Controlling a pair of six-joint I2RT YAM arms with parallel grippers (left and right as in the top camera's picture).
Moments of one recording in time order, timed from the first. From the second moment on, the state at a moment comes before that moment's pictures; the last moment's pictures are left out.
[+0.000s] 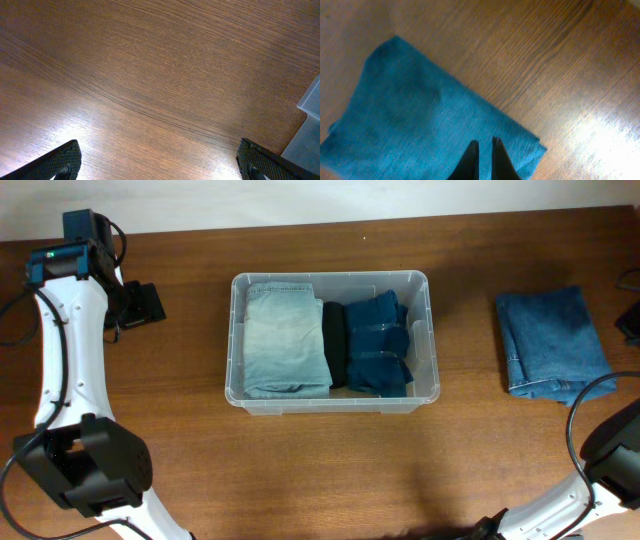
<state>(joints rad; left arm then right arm) 0.15 1.98 1.99 -1.34 -0.17 -0.17 -0.76 2.00 1.74 -0.84 -0.06 0.15</state>
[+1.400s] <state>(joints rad) 0.15 1.98 1.99 -1.34 -0.17 -0.17 -0.83 2.09 1.54 -0.86 -0.19 0.27</state>
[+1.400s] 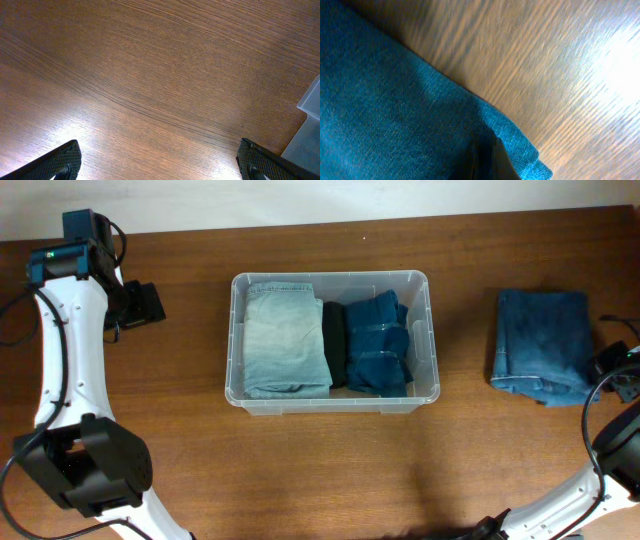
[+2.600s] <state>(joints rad) 0.15 1.98 1.99 -1.34 -0.17 -0.17 -0.83 1.91 1.62 -0.84 -0.34 0.05</state>
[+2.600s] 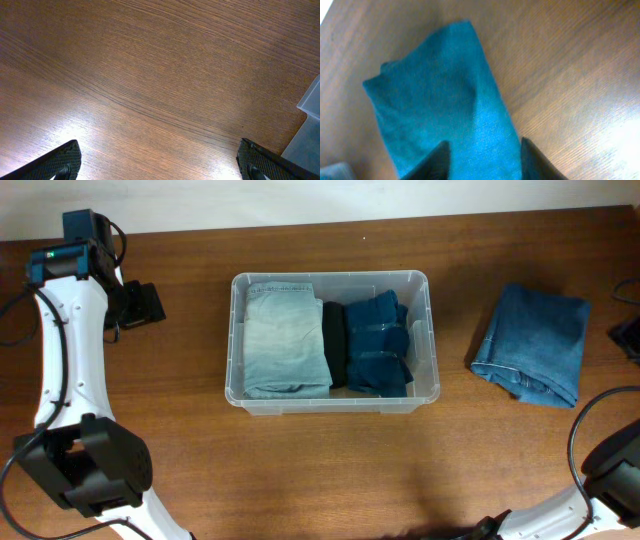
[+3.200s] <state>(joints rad) 0.15 1.98 1.99 -1.34 -0.17 -0.17 -0.83 2.04 1.62 -0.80 -0.36 -0.12</state>
